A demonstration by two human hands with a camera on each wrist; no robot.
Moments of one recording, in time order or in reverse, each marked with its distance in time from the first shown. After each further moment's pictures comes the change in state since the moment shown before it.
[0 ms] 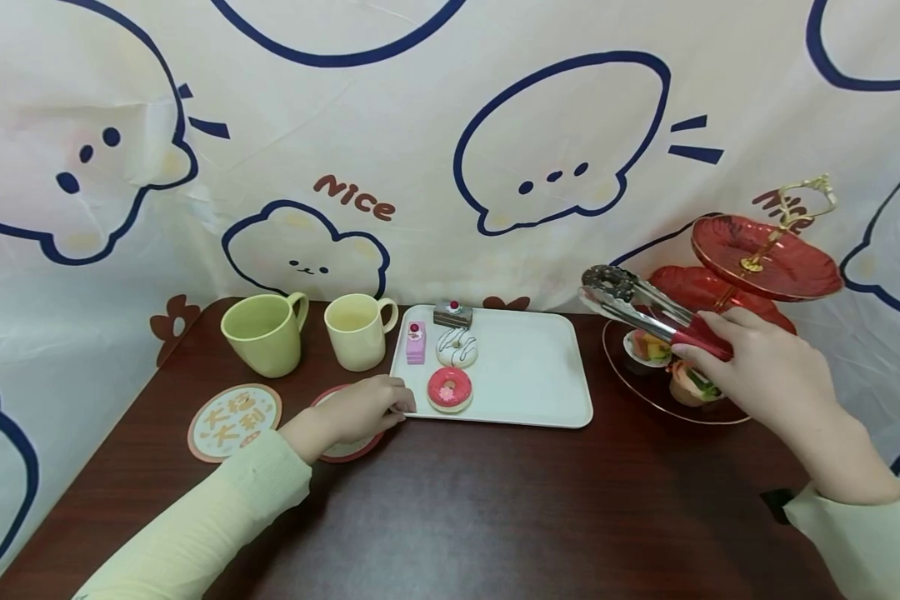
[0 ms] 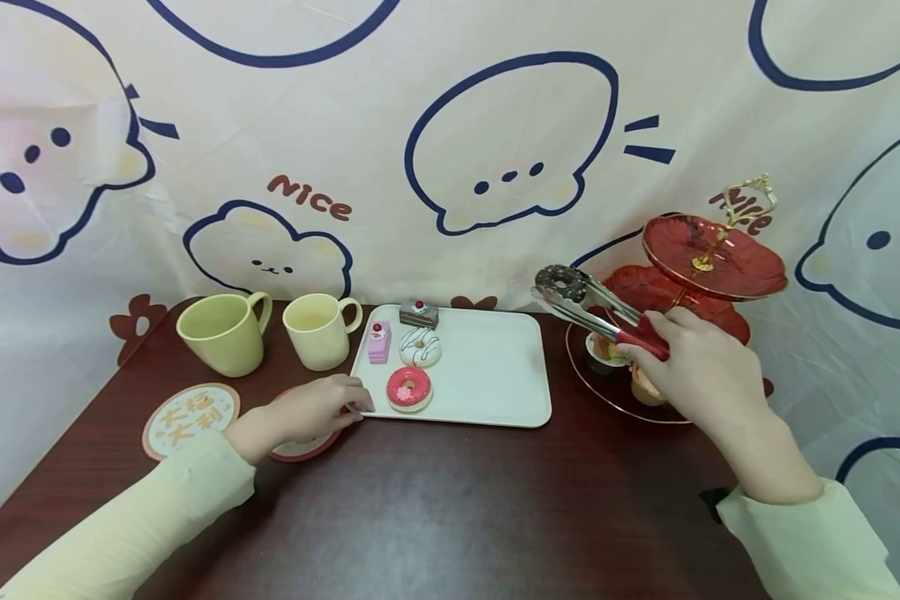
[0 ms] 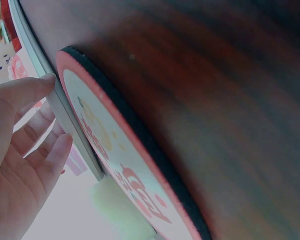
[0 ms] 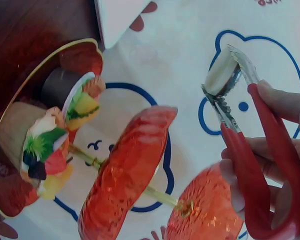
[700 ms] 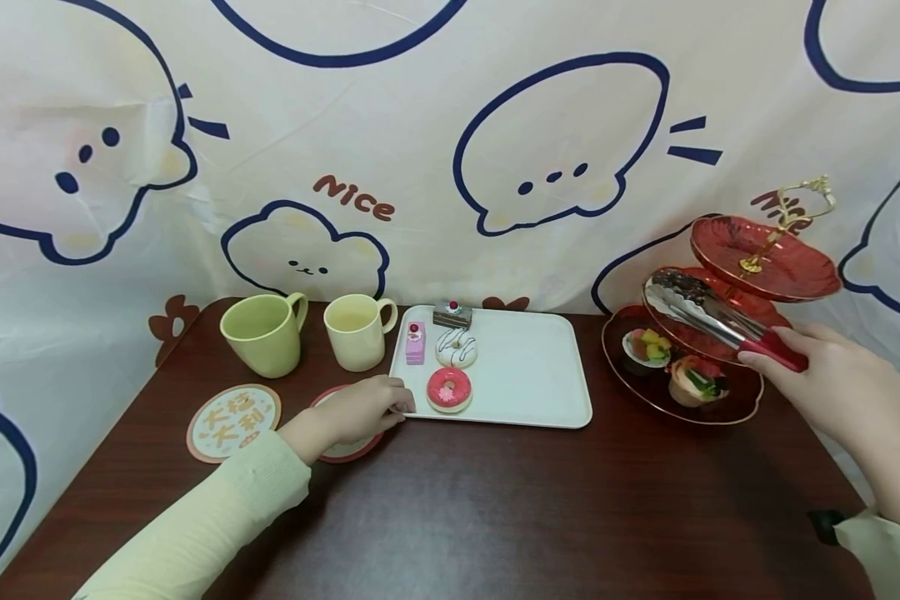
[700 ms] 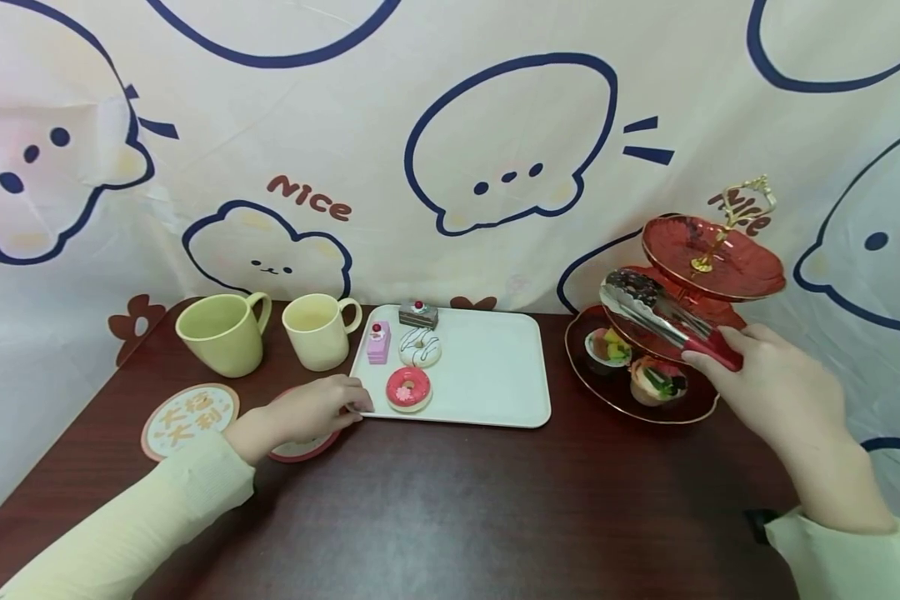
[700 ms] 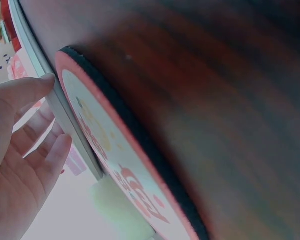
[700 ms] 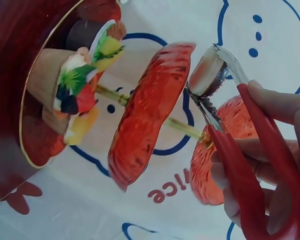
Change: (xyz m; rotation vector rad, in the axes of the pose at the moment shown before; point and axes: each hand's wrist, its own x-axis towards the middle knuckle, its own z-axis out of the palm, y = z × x) left_hand 0.000 -0.002 0.002 0.007 0.015 0.014; right_hand -0.022 0.051 -0.005 -0.030 -0.028 0.214
